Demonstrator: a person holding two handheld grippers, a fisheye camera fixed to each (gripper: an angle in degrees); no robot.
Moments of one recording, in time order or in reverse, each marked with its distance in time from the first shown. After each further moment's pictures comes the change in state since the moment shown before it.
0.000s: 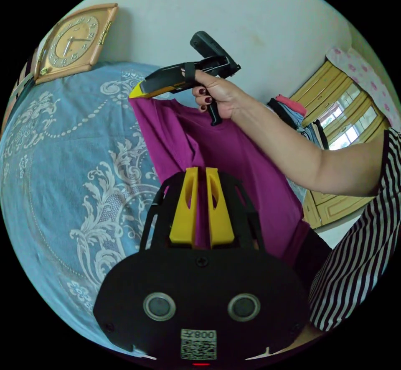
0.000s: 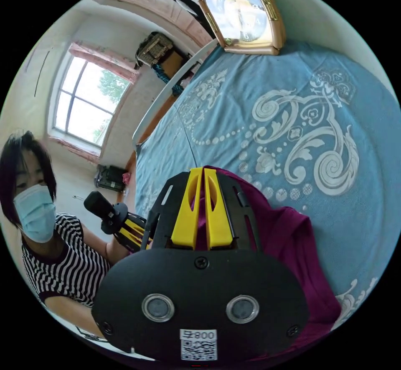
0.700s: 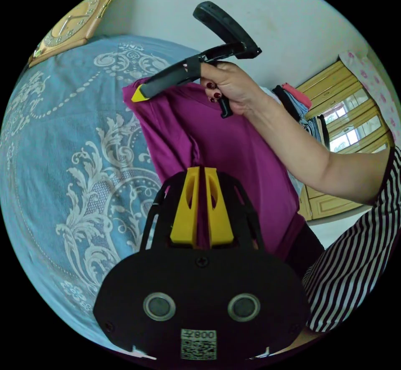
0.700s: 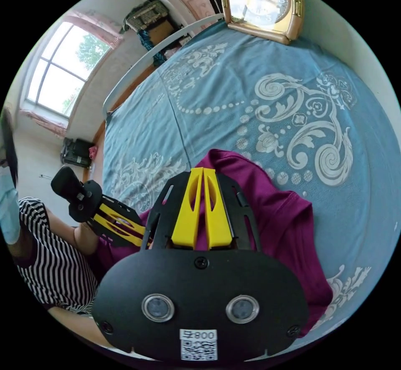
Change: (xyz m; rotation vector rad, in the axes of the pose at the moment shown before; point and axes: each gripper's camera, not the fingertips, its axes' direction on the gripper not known) left arm -0.026 -0.014 0.033 -0.142 0.046 -0.050; right arm -0.002 0.033 0.022 -0.170 0.260 -0.075
